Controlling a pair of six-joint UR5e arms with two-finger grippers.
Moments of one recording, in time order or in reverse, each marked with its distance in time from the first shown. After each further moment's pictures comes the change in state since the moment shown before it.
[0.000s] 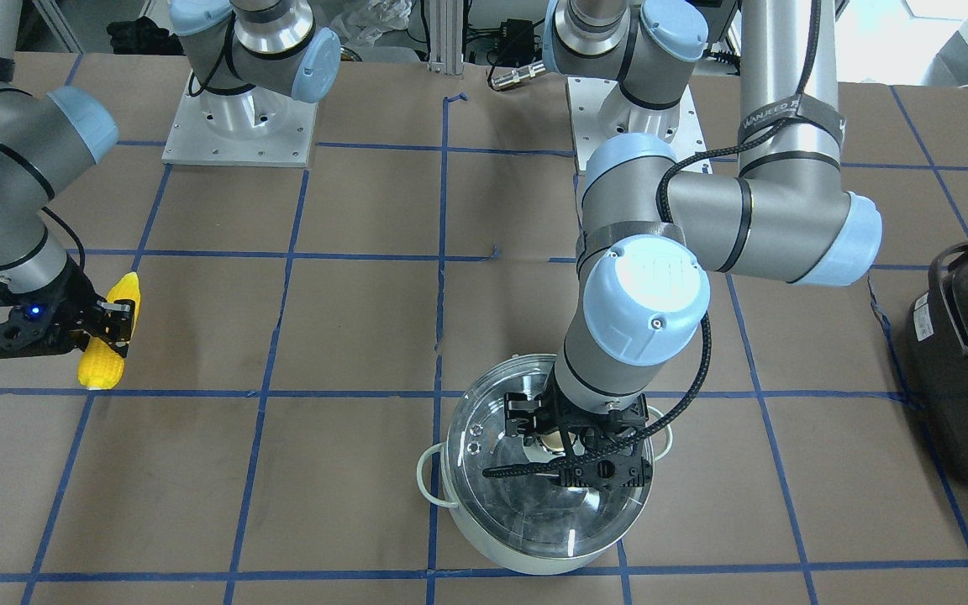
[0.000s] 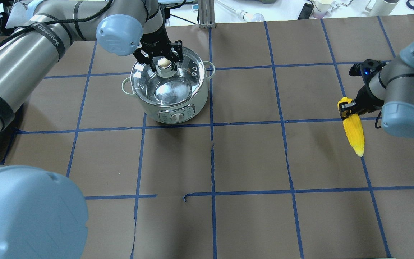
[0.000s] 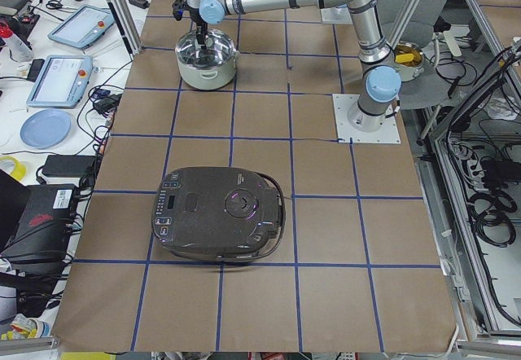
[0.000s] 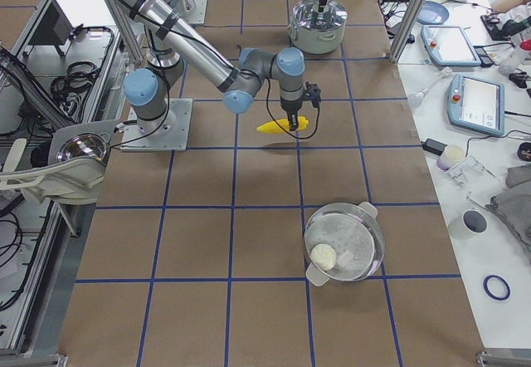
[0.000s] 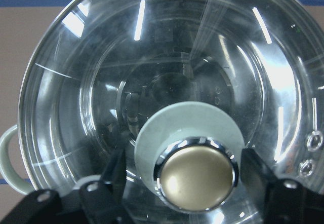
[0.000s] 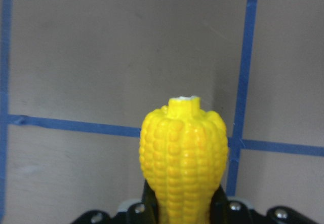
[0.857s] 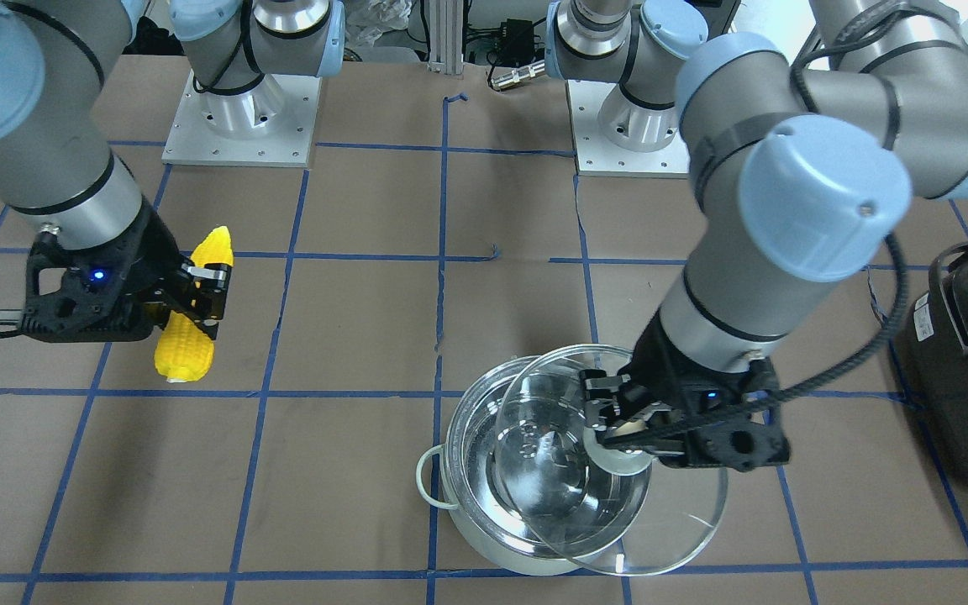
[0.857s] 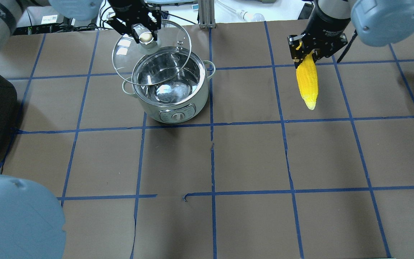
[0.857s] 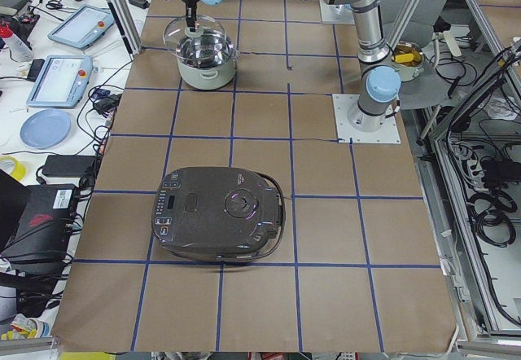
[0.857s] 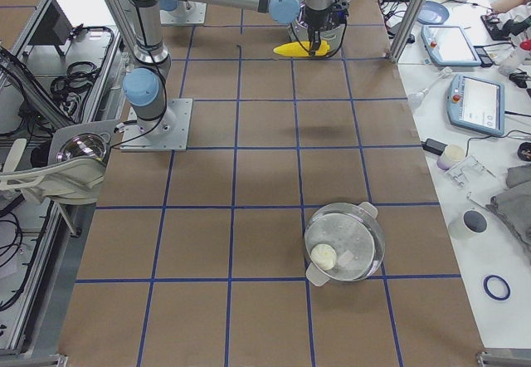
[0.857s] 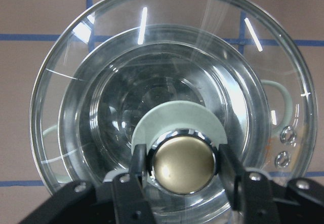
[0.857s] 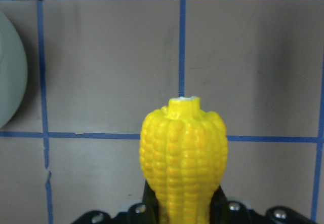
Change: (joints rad) left arm 0.125 0.076 0.150 -0.144 -0.059 0.079; right arm 0.360 0.017 -0.476 0.491 0.005 0.467
